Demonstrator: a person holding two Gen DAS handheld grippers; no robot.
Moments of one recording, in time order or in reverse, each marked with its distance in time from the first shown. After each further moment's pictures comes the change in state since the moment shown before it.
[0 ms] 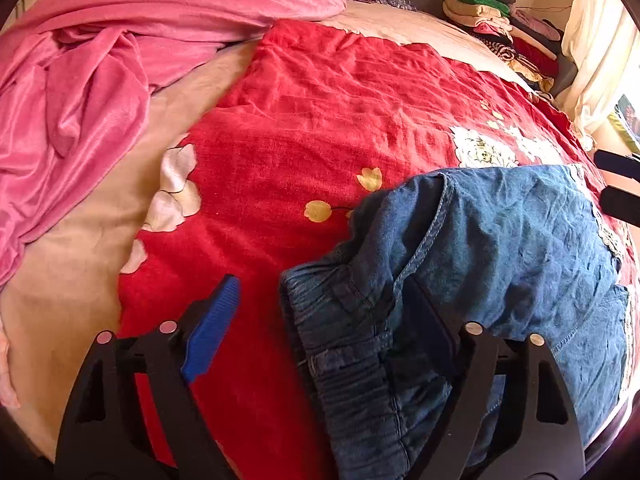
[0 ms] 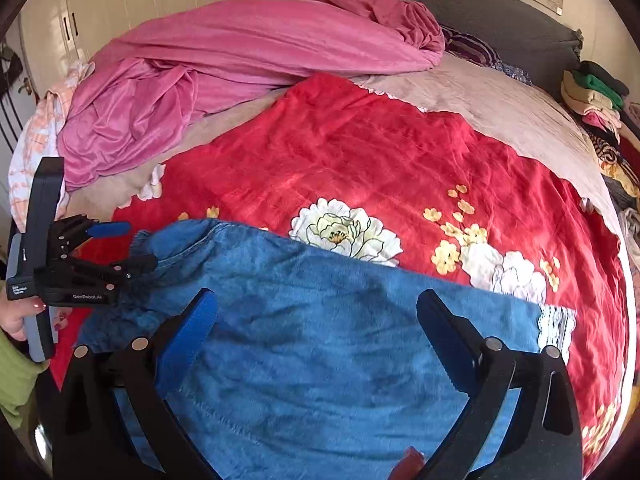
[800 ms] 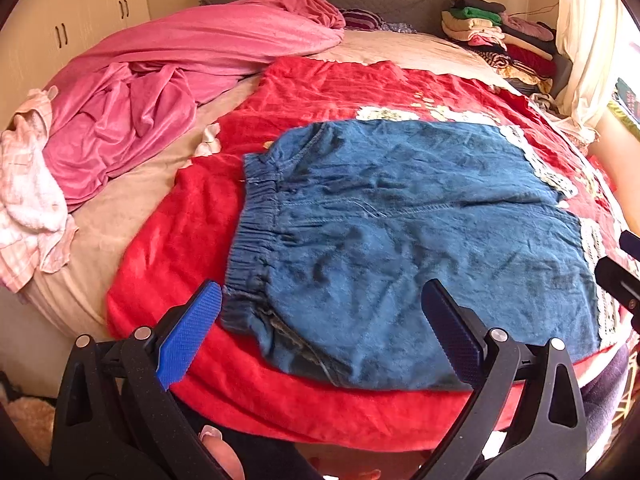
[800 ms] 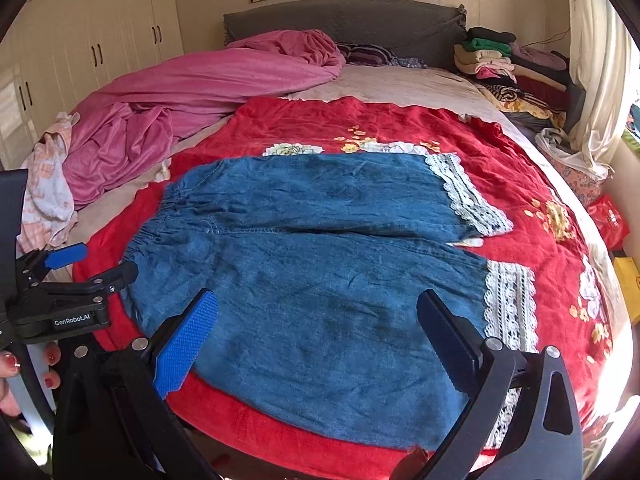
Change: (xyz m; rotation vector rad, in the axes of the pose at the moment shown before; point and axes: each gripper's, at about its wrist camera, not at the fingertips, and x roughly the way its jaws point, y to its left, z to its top) left arm -0.144 -0.114 -0.125 -0.003 -0.114 0.177; right arm -0.166 0.060 -0.200 0.314 -0.194 -0.164
